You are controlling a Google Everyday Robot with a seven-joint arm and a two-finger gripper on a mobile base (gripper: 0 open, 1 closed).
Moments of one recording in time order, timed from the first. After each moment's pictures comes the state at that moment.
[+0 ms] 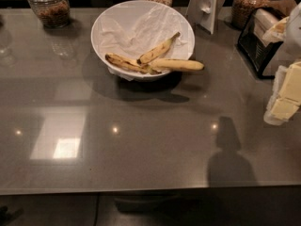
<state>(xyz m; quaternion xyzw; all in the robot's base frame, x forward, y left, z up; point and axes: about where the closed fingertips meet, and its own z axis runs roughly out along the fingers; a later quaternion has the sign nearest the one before) 0.438 -0.217 0.976 -0.60 0.78 -0.03 0.16</state>
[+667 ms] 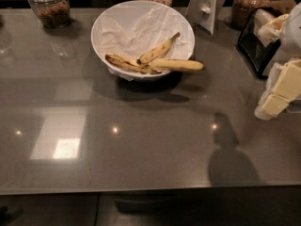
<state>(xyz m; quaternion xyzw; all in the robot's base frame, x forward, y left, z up) 0.453 -0.204 0.976 -0.60 0.77 -0.01 0.22</state>
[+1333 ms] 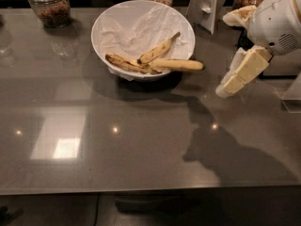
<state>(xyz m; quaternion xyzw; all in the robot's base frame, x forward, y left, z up) 0.507 -0.149 0.978 -0.61 0.70 0.09 0.35</state>
